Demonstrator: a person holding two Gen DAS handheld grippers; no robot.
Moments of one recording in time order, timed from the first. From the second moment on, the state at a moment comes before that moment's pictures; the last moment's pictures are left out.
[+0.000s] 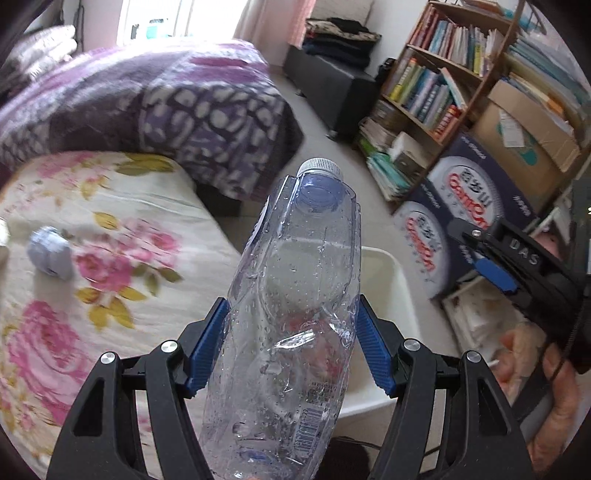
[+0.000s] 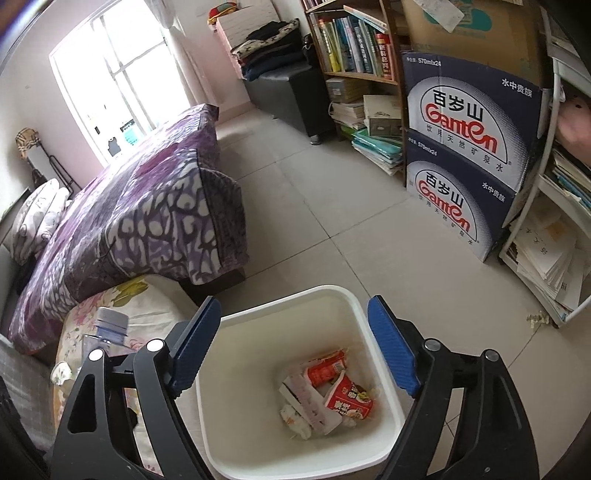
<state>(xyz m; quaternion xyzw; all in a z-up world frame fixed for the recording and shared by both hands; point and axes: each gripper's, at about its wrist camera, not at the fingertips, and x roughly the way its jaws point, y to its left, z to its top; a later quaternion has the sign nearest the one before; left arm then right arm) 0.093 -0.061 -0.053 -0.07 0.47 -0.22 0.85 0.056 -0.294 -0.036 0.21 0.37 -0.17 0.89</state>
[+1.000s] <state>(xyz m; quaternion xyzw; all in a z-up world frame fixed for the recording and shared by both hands) 0.122 0.074 -0.095 0.01 0.52 -0.05 0.85 0.086 -0.227 -0.057 0.15 0.43 -0.11 0.88</state>
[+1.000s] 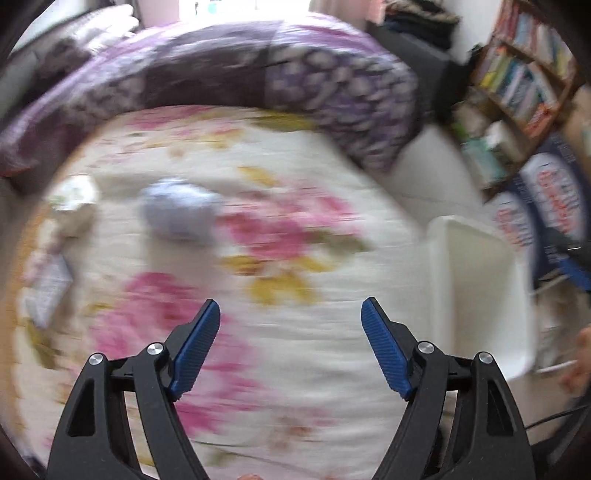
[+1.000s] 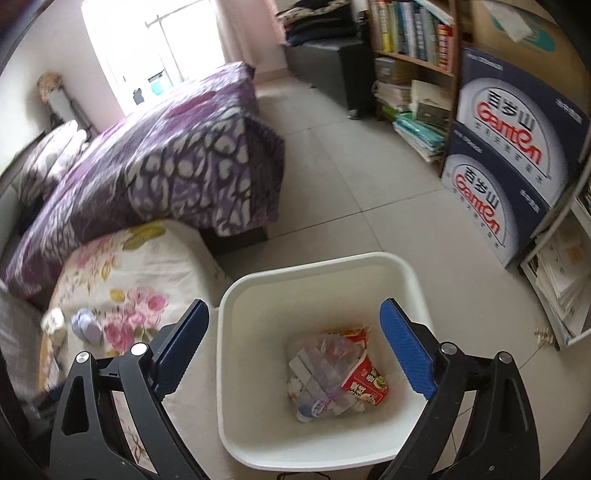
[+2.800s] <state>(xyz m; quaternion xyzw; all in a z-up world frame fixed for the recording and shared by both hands) 0.116 0.279 -0.070 -0.03 0.54 -0.02 0.84 0.126 0.036 -0.041 -0.09 0.41 0.22 0.88</state>
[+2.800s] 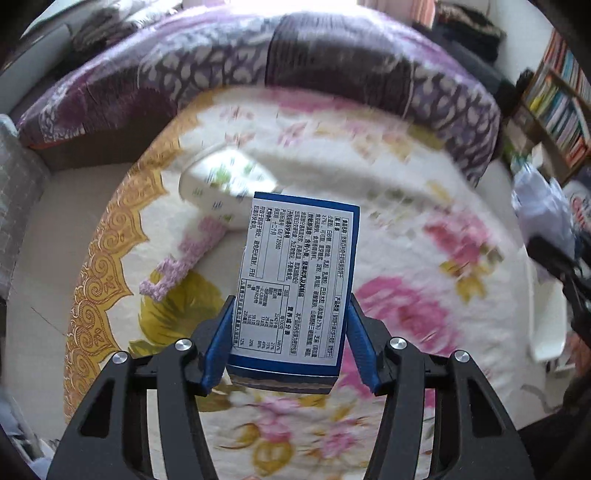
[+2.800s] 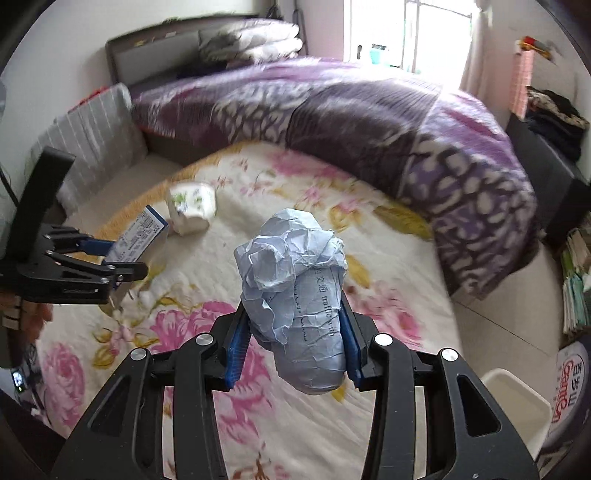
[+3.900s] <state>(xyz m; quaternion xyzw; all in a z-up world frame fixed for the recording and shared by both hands) 0.122 0.139 -0.037 -0.05 0.43 -0.01 0.90 0.076 -0.159 -0.020 0.04 0.35 0.04 0.94</state>
